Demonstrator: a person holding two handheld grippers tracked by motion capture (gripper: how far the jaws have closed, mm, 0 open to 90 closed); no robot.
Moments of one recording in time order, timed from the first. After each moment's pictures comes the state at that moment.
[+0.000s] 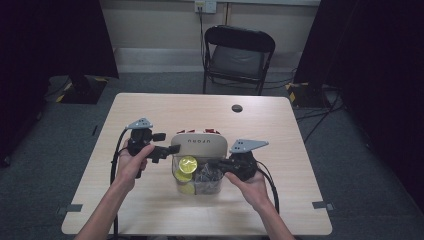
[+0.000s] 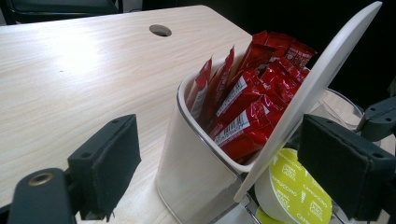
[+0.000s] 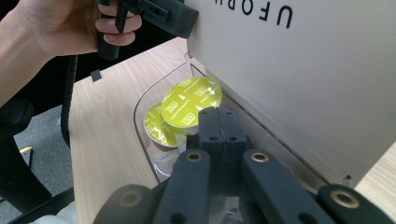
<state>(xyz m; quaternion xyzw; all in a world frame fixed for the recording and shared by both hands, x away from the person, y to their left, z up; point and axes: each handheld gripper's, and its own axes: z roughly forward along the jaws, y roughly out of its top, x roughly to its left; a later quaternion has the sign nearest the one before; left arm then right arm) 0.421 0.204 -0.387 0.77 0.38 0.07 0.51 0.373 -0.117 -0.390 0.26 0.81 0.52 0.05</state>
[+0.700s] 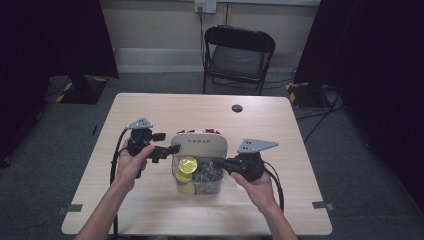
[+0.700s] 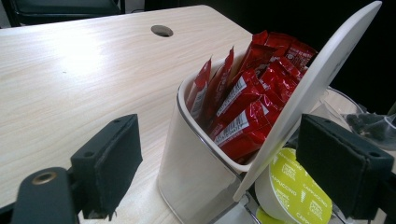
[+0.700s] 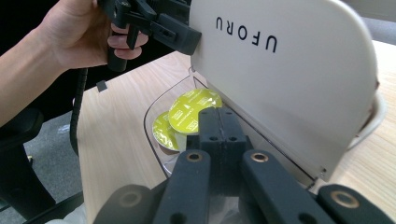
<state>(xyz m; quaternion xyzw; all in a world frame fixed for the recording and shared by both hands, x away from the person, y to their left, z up) 0.419 0.203 -0.385 0.77 0.38 0.07 0.51 0.363 -0.131 -0.376 0.26 0.80 0.54 0.06</state>
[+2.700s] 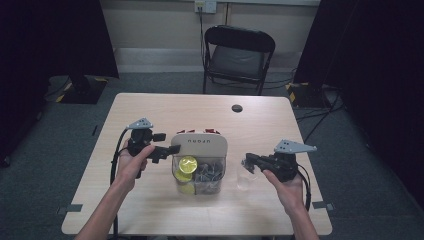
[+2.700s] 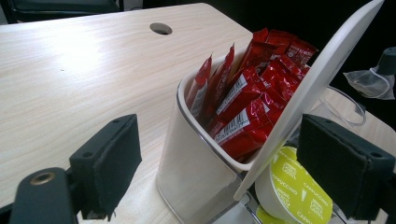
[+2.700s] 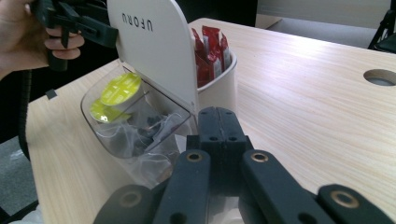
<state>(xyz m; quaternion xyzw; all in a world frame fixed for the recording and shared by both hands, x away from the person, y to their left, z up) 0.420 0.203 -0.386 0.77 0.38 0.07 0.51 0.362 -0.212 -0.381 0.34 0.77 0.53 0.12</state>
